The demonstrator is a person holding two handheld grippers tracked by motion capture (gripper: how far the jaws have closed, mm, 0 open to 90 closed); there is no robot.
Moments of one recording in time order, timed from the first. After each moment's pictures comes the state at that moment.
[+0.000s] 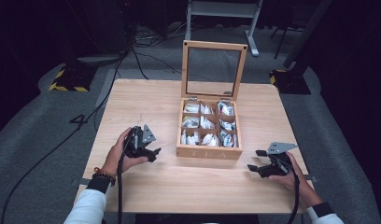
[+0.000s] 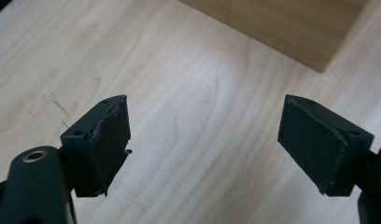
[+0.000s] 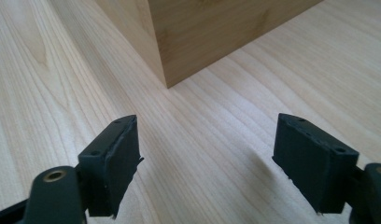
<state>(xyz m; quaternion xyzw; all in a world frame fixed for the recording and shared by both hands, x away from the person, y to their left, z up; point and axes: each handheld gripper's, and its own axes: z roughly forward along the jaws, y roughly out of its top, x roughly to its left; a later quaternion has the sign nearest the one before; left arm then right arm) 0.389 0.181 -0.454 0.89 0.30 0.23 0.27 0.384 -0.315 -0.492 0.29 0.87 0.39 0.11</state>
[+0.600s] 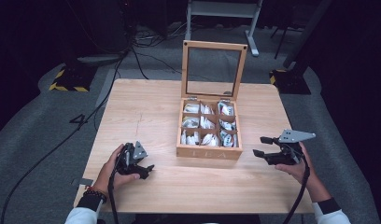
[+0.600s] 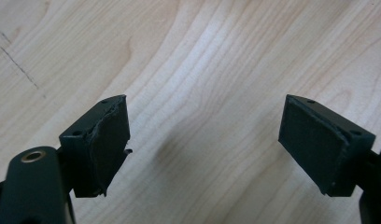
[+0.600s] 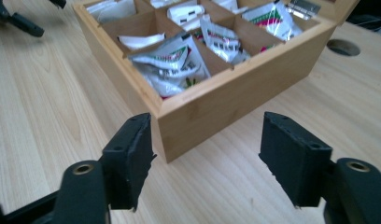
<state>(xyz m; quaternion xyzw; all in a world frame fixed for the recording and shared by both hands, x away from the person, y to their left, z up) 0.352 0.202 -0.485 0.89 0.32 0.18 0.27 0.387 -0.319 -0.426 0.27 0.84 0.45 0.15</state>
